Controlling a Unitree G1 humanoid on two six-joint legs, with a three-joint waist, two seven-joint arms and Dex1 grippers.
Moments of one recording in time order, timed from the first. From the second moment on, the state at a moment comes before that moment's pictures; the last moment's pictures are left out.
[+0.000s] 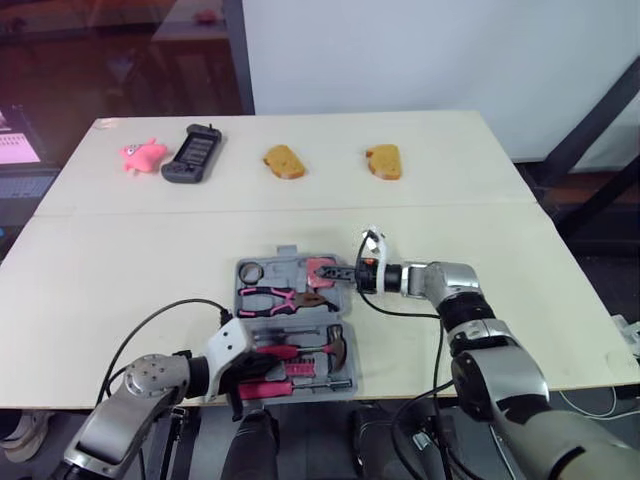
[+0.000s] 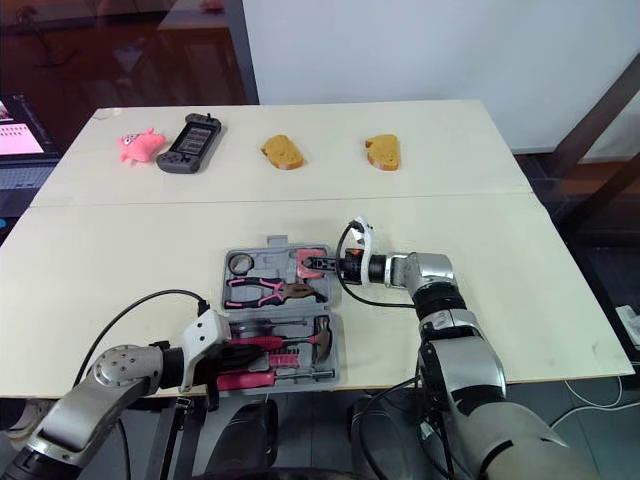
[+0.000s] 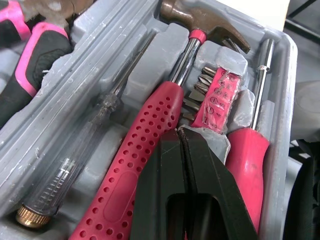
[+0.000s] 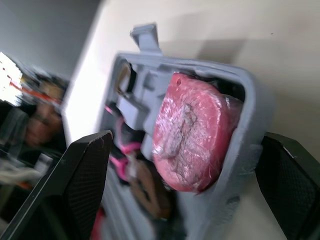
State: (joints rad) left arm 0.13 0.66 -0.17 -0.37 -0.23 0.43 -0.87; right arm -0.83 -0.20 -0.07 0.87 0.39 0.84 1.01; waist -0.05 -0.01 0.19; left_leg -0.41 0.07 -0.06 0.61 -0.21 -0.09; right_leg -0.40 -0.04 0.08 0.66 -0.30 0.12
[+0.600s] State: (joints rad) left arm 0.20 0.62 0.05 -0.34 -0.31 0.43 -0.75; right arm -0.74 -0.25 -0.08 0.62 0.53 0.96 1.25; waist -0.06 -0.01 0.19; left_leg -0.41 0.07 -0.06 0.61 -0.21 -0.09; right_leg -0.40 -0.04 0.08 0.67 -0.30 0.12
